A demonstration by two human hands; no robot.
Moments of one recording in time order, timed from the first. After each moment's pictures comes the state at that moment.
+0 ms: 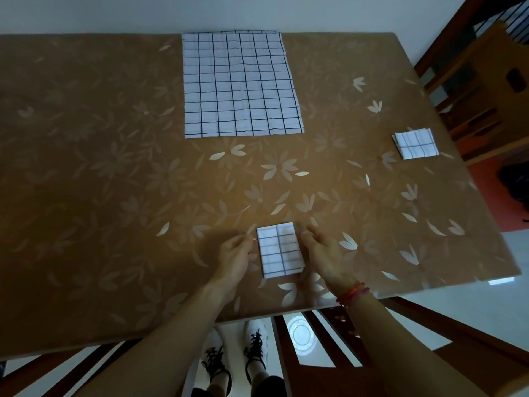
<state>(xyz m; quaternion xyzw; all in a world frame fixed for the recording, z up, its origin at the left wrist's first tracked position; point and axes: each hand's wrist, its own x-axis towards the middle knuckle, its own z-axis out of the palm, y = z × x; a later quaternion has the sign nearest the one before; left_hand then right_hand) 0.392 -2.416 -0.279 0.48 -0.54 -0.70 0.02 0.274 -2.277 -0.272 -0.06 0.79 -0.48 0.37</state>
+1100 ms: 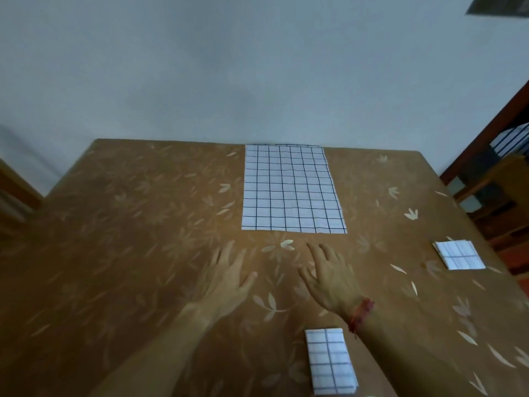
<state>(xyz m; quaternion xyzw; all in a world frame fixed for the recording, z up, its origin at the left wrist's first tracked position) 0.403 -2.592 -0.198 0.30 -0.94 -0.15 0.03 0.235 -2.428 -0.189 -0.40 0.90 -0.12 0.11</state>
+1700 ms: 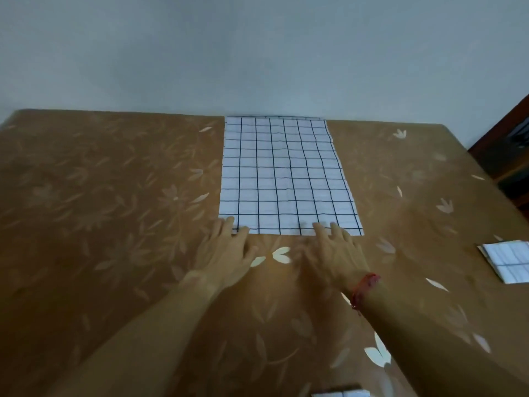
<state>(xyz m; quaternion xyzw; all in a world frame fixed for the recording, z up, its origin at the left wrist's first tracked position) 0.264 -2.670 -0.304 0.28 -0.95 -0.15 -0.04 0.116 -2.502 -0.296 -0.35 0.93 -0.03 0.14</state>
